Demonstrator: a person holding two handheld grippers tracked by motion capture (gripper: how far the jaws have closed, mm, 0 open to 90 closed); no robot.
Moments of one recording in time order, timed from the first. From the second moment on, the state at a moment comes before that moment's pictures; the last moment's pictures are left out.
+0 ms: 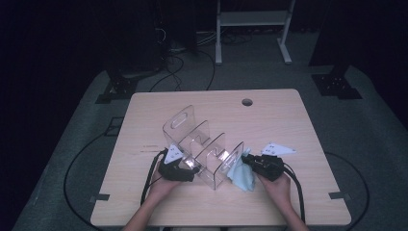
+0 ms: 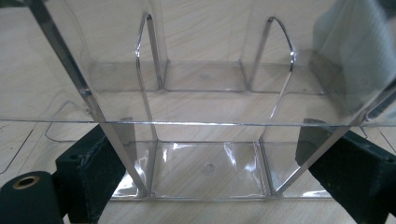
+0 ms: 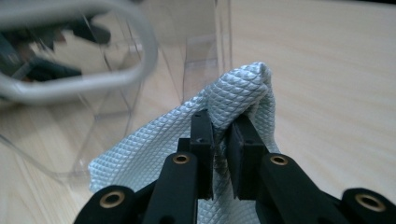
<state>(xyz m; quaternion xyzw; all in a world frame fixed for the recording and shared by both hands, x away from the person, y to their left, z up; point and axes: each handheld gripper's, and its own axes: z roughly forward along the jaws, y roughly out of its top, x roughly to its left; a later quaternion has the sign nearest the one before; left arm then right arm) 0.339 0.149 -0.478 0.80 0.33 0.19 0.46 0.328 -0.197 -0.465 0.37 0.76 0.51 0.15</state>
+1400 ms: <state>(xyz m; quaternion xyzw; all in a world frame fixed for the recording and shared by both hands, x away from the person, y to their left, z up) 0.340 0.145 -0.479 0.80 0.33 0.19 0.46 0.299 -0.168 -0.439 0.31 0.77 0.55 0.13</state>
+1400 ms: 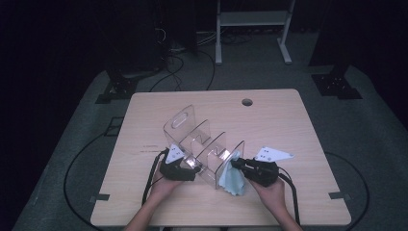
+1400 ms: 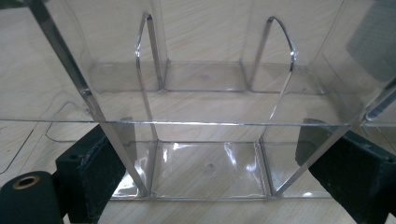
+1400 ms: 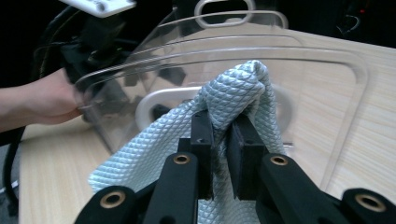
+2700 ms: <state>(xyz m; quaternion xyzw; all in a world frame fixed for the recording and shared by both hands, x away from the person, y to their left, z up) 0.339 0.146 -0.478 0.80 0.33 0.19 0.46 0.266 -0.140 -0.420 0.25 0.79 0.55 0.14</state>
